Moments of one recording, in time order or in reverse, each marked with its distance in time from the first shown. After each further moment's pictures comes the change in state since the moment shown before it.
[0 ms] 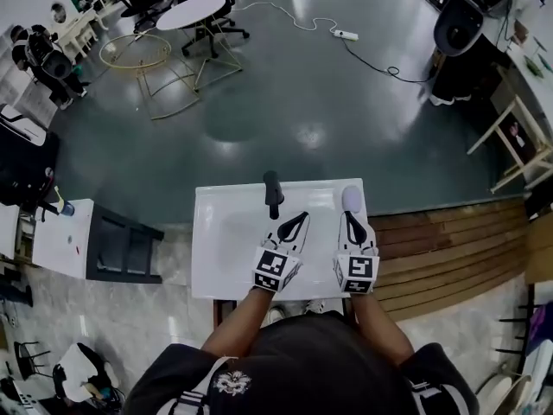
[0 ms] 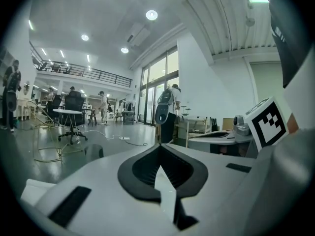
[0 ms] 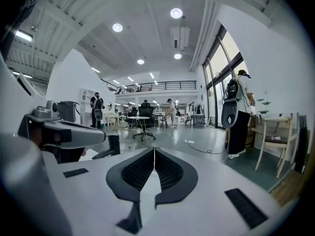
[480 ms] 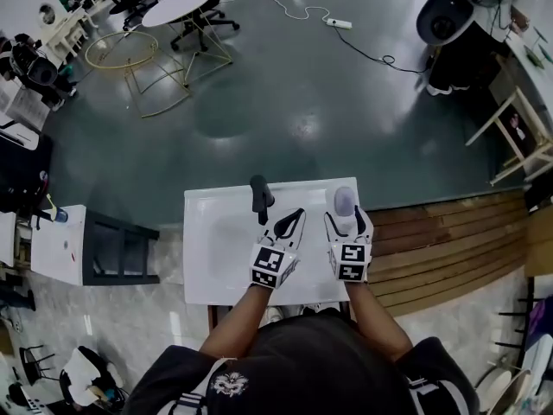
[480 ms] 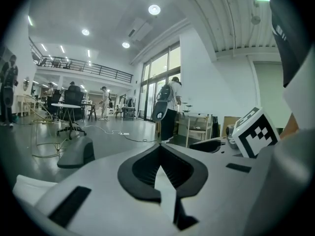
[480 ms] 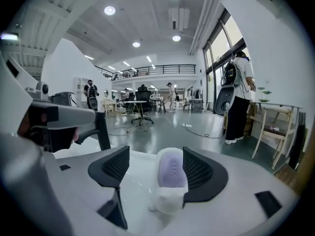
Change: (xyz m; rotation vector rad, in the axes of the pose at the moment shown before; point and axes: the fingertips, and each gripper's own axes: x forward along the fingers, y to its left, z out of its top) left arm 0.044 0.010 -0.019 -0.042 0.048 0.005; right arm 0.049 -0.031 -0.058 -0.002 0.197 -0.002
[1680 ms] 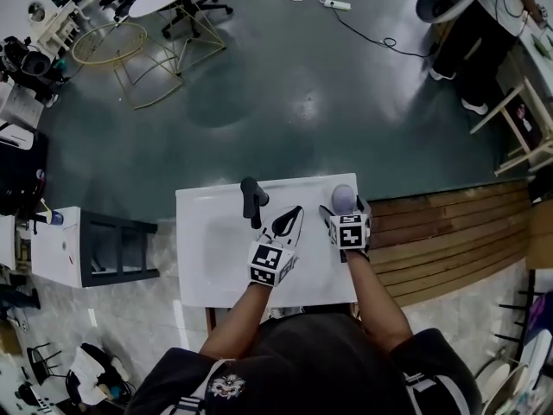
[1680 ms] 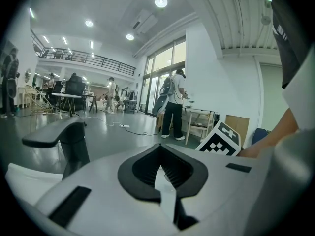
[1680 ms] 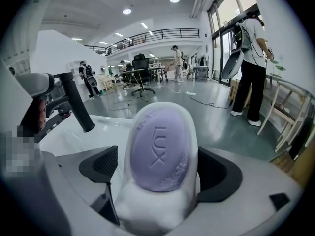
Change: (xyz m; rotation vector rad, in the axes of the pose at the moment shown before) left arm 0.034 0.011 -0.031 -0.048 0.071 -0.005; right arm 0.090 -0.032 -0.088 0.063 0.377 0.069
